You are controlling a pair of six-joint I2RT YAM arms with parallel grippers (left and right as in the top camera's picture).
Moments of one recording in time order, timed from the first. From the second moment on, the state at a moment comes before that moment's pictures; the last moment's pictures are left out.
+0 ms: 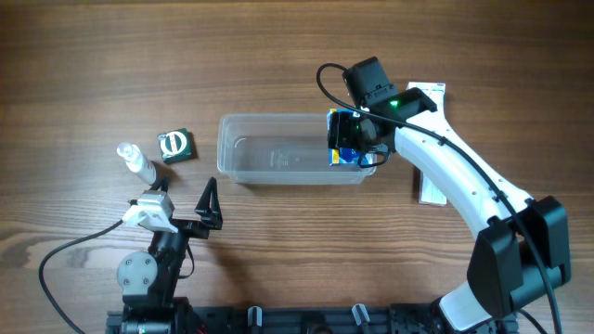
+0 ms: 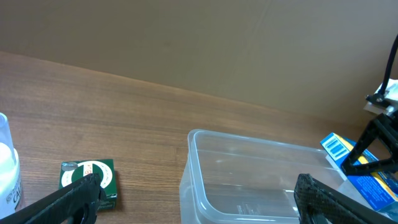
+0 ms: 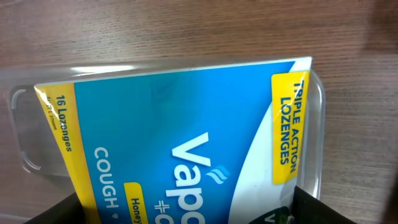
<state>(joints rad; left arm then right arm) 0.01 0.01 0.01 -0.05 0.20 -0.30 0.44 1.74 1.33 -0.85 -0.04 0.51</state>
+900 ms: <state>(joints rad) 0.01 0.01 0.01 -0.05 0.20 -0.30 0.44 1.74 1.33 -0.82 -0.07 0.49</state>
